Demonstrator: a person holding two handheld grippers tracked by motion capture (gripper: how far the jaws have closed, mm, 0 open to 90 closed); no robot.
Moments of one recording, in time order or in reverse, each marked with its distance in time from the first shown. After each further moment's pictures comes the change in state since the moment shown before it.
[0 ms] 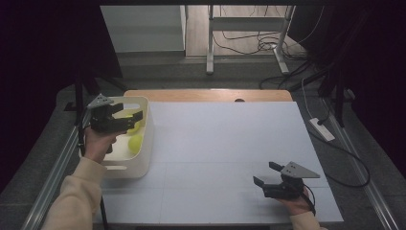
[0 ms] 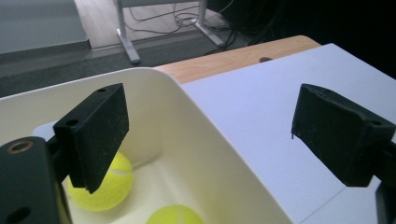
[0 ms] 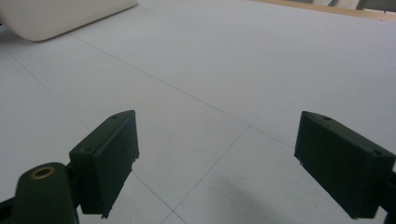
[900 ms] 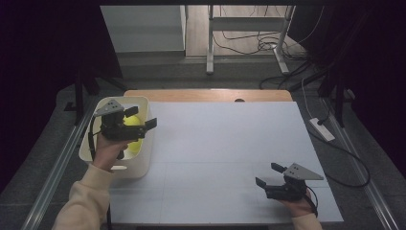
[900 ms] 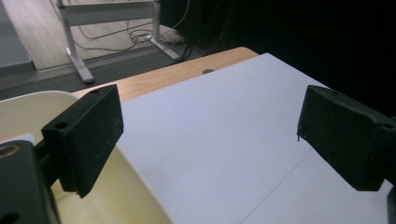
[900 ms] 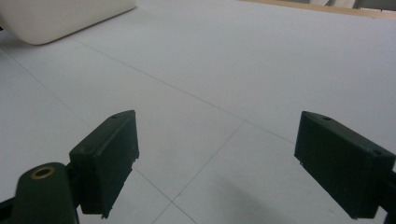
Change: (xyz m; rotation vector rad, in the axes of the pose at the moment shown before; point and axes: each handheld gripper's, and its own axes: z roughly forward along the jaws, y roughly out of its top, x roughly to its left) left arm -0.043 0.000 -0.006 -0.064 -0.171 0.043; right arm -0.001 -0.003 -0.006 -0.004 -0.007 0.011
